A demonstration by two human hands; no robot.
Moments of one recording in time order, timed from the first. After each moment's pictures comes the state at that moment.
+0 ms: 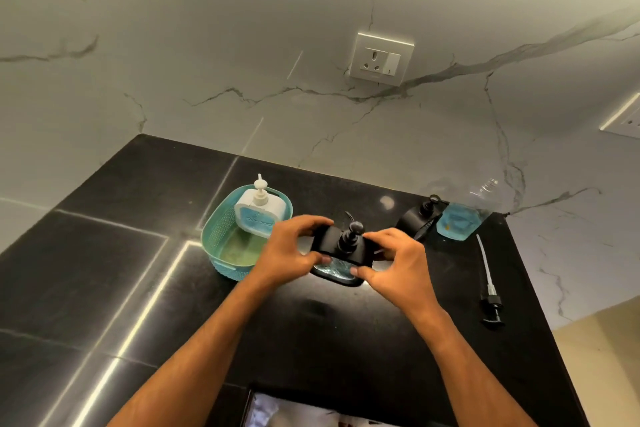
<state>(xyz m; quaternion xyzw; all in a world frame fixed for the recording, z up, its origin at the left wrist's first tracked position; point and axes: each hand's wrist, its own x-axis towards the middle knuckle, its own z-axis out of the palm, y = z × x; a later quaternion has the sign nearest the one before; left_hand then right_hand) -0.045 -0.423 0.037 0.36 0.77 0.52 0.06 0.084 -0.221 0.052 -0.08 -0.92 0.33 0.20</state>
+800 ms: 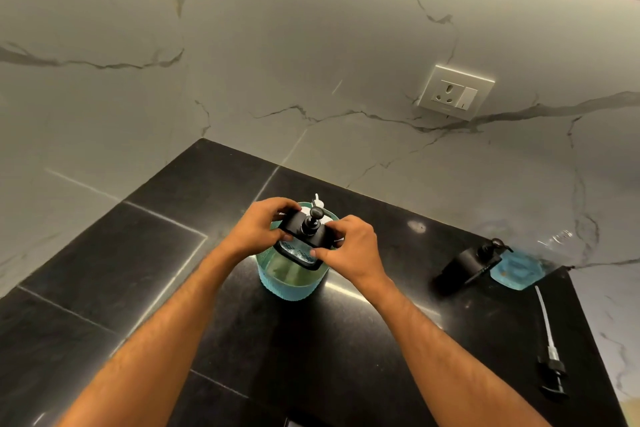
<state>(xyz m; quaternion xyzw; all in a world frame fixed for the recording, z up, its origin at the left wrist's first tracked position) -0.160 -0.533 0.041 0.27 0.85 0.45 0.08 -0.064 -0.331 0.046 -0.04 -0.93 0.33 0.14</state>
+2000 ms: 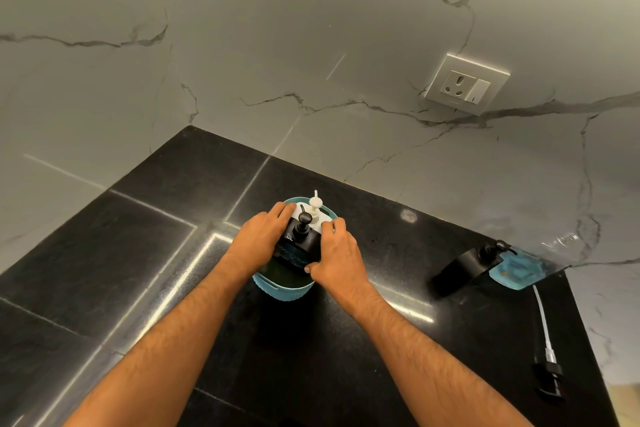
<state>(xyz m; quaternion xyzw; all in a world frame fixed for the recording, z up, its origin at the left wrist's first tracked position) -0.173 -0.513 -0.013 0.32 0.94 0.14 0.00 -0.082 -0.347 0.004 -0.07 -0.98 0.16 0.05</state>
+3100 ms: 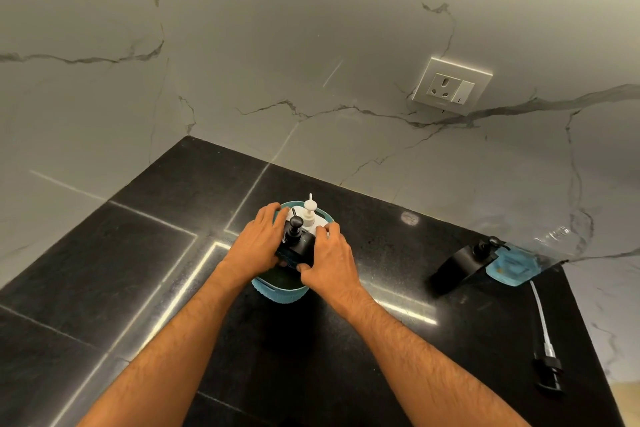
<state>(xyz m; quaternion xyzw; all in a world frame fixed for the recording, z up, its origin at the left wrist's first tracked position) -0.167 -0.512 -0.013 0.33 0.93 0.14 0.00 -0.077 -0.351 -0.008 -0.07 -0.98 0.18 0.09</state>
